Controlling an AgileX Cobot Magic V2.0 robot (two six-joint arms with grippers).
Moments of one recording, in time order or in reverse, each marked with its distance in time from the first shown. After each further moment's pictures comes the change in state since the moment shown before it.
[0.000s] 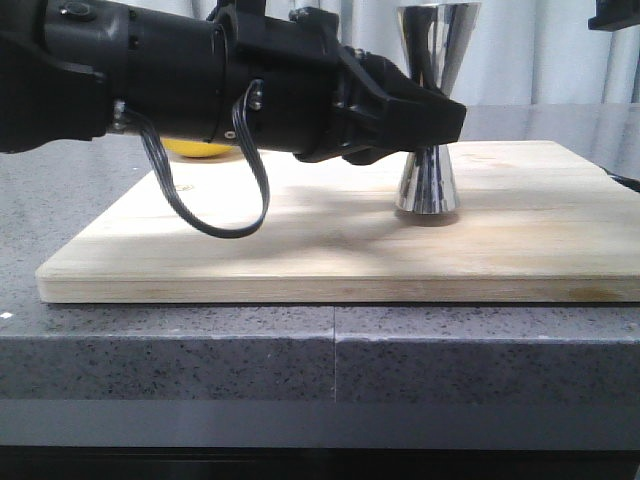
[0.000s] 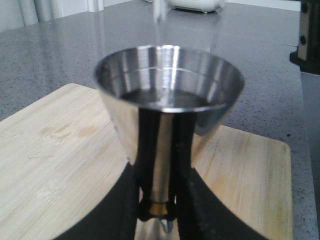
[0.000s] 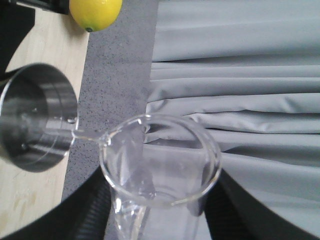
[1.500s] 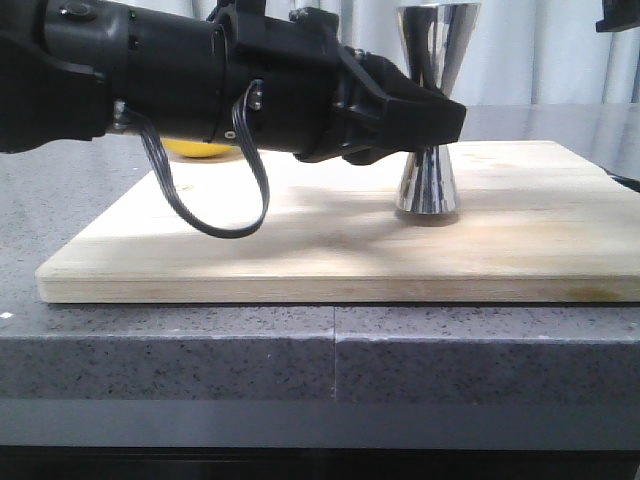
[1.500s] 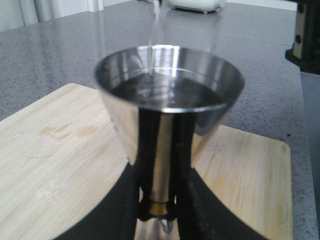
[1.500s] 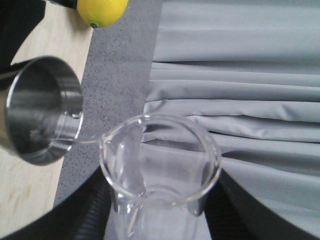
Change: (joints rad) left arm 0.000 0.000 0.000 0.000 0.000 -0.003; right arm 0.000 0.000 0.000 -0.057 0.002 -0.003
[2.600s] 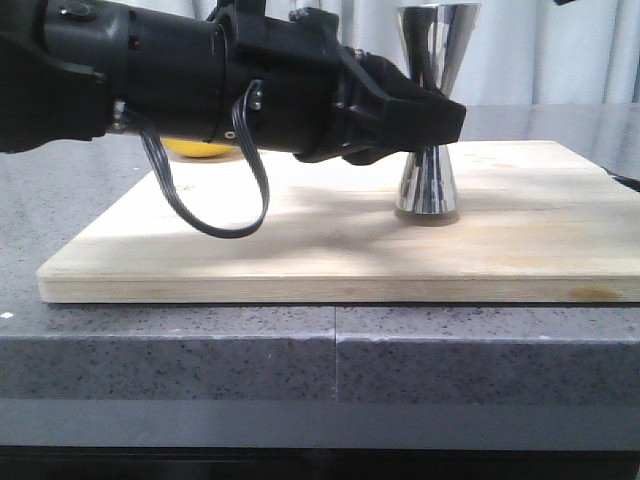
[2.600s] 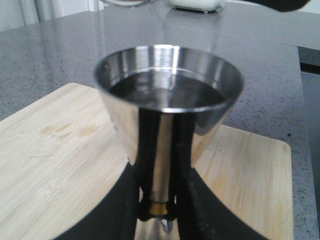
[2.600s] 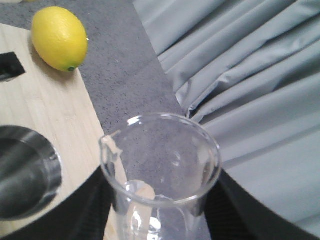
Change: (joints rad) left arm 0.000 0.000 0.000 0.000 0.000 0.000; right arm -0.045 0.000 0.000 0.032 -0.003 0.658
